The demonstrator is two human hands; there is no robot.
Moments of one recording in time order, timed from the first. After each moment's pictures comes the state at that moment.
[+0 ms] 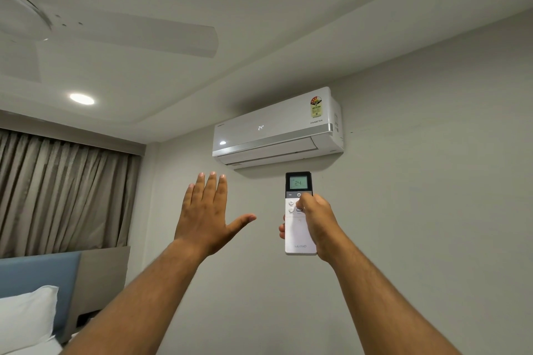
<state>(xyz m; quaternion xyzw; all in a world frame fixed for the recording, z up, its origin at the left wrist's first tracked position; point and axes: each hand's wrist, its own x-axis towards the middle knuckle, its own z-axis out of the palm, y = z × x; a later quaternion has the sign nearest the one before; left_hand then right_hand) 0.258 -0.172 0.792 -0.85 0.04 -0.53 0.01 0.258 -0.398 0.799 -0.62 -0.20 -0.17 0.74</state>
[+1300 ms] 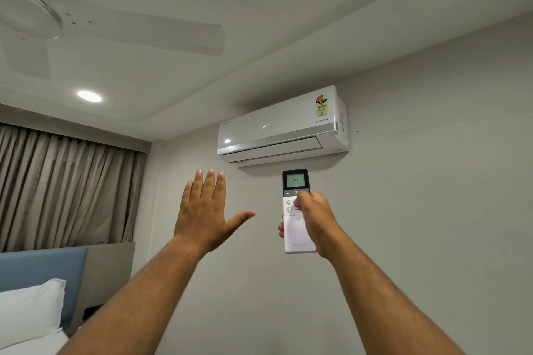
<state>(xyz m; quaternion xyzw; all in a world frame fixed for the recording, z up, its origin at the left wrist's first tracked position) 0.260 -0.158 0.791 -0.84 0.01 -0.54 0.02 0.255 -0.384 0.801 -0.65 -0.20 -0.18 0.71</state>
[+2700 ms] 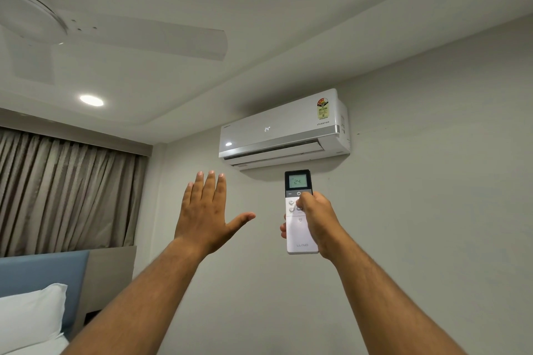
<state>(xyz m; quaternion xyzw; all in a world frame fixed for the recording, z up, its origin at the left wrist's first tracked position) 0.251 -0.151 0.794 -0.85 0.02 -0.53 0.02 0.254 -0.379 0.803 -0.64 -0.20 -0.18 0.72</state>
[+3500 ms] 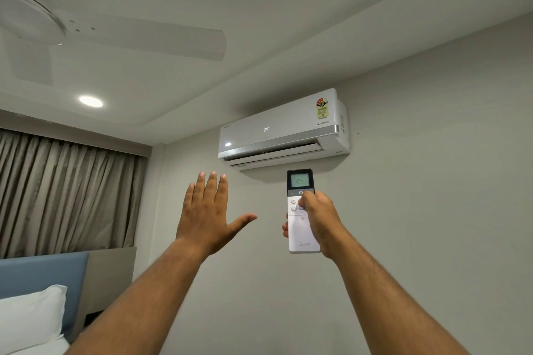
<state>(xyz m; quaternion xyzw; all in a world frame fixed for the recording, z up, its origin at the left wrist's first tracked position) 0.253 -0.154 0.793 -0.85 0.02 -0.53 0.02 0.253 -0.384 0.804 -0.64 -0.20 -0.19 0.72</state>
